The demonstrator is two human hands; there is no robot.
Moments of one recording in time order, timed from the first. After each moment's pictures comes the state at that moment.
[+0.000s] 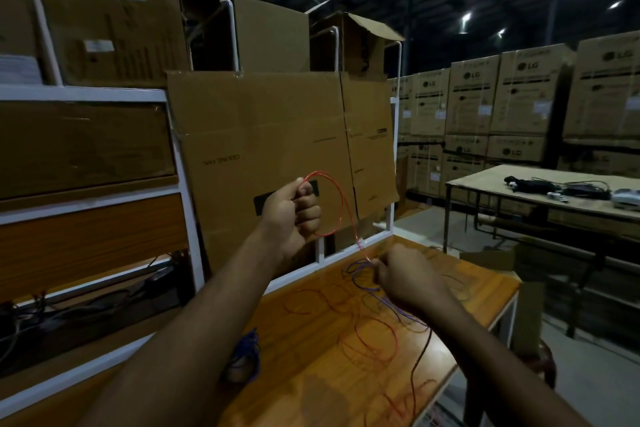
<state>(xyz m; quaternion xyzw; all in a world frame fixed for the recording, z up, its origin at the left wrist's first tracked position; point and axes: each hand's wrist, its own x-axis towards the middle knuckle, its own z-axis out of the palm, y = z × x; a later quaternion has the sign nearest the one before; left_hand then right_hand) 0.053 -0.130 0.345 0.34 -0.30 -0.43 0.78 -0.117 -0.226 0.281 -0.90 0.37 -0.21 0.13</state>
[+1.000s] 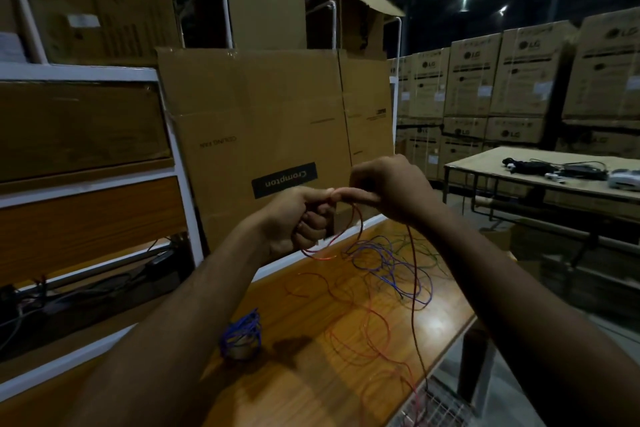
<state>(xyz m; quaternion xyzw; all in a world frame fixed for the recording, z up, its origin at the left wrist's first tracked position) 0.058 -0.114 0.333 0.52 -0.44 -0.50 0.53 -0.095 -0.251 0.358 -0.93 0.10 -0.34 0.00</state>
